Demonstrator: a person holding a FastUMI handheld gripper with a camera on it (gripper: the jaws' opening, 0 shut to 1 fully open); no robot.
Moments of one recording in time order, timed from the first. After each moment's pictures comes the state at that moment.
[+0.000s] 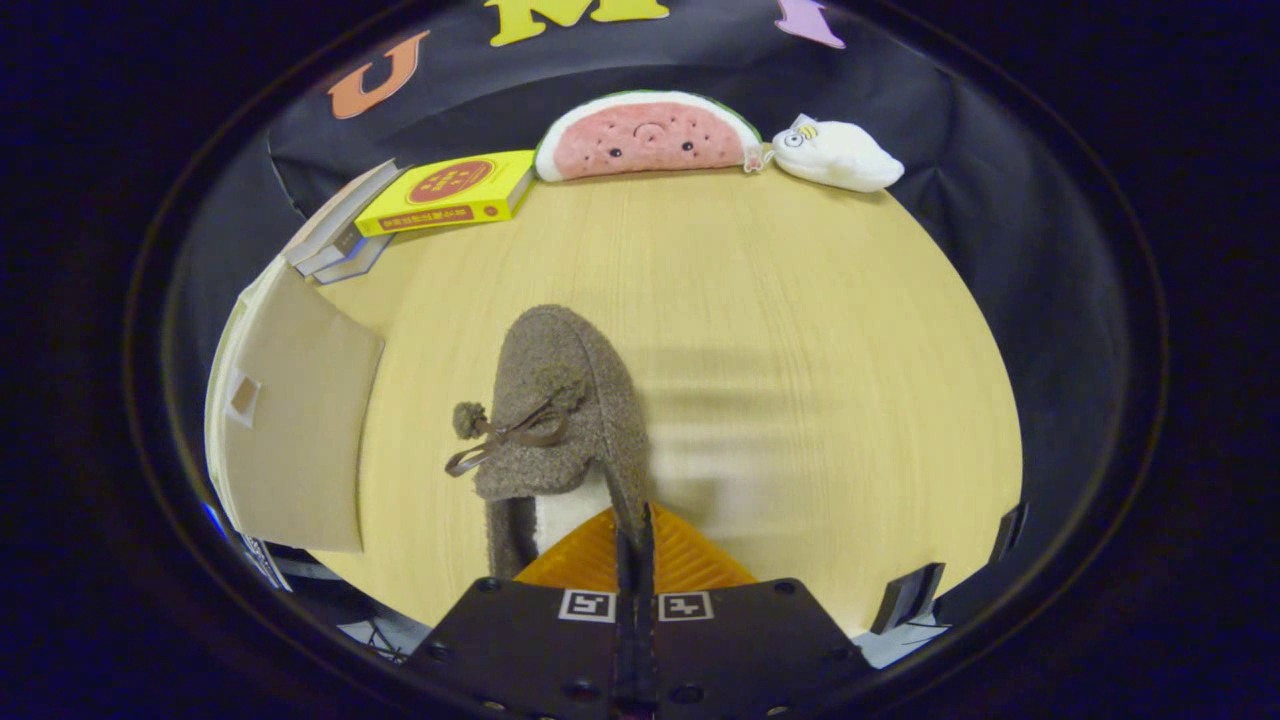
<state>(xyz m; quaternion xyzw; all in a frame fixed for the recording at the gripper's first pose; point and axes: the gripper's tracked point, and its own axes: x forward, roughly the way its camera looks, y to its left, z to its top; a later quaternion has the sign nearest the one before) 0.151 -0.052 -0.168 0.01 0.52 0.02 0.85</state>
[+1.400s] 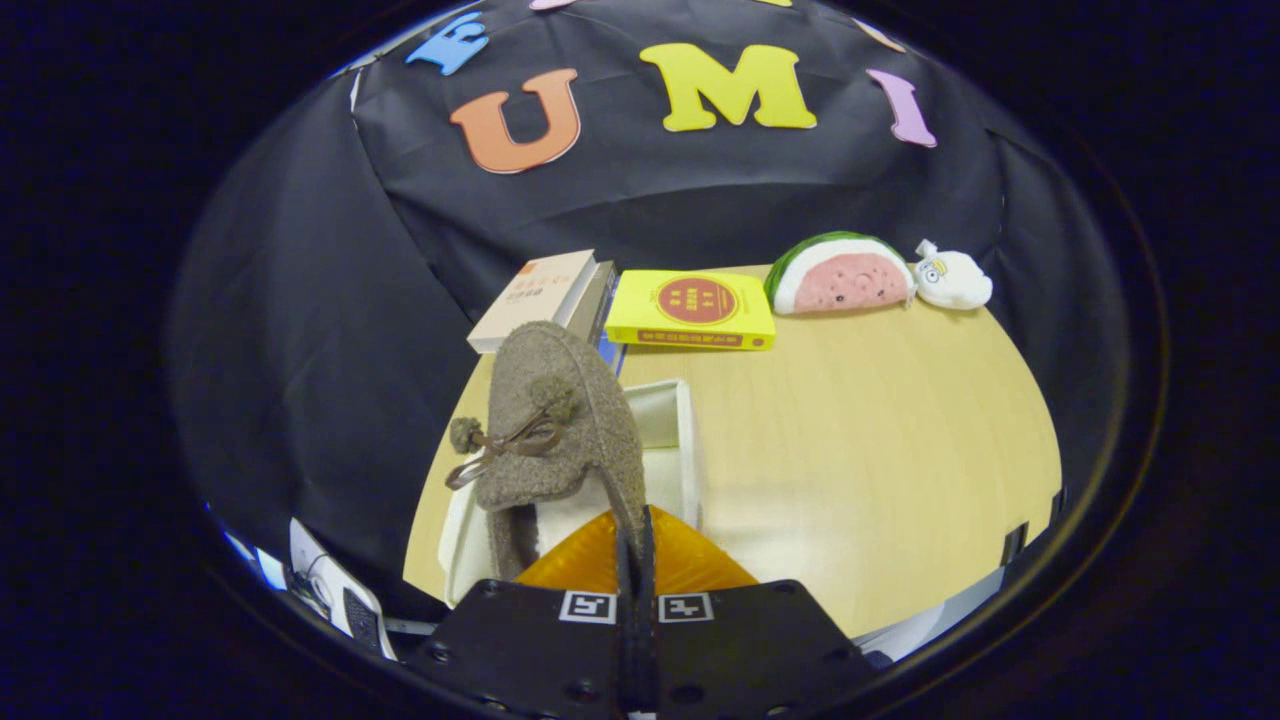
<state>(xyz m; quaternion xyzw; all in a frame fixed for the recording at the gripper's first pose) 0.126 0.260 -0.034 0.06 0.42 0.10 0.90</state>
